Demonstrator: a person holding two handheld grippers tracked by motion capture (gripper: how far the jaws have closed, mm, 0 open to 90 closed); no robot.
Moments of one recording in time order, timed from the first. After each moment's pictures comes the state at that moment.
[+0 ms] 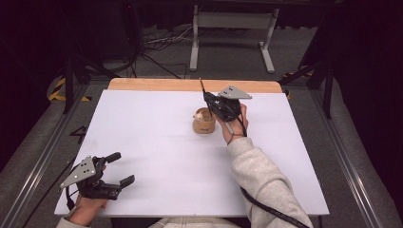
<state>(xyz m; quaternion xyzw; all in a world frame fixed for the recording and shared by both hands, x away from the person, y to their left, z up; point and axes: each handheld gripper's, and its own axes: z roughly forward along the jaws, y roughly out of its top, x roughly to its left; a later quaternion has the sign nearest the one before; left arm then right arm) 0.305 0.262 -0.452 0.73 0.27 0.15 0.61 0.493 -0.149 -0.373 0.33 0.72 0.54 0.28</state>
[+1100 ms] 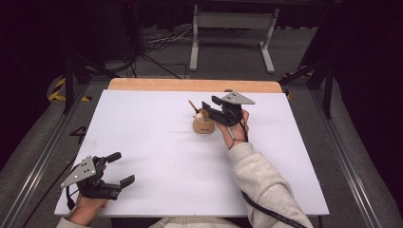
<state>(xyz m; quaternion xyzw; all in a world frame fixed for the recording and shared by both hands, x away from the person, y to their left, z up) 0.306 0.261 -0.452 0.73 0.27 0.15 0.61 0.488 -0.158 -0.391 0.35 0.71 0.55 0.26</state>
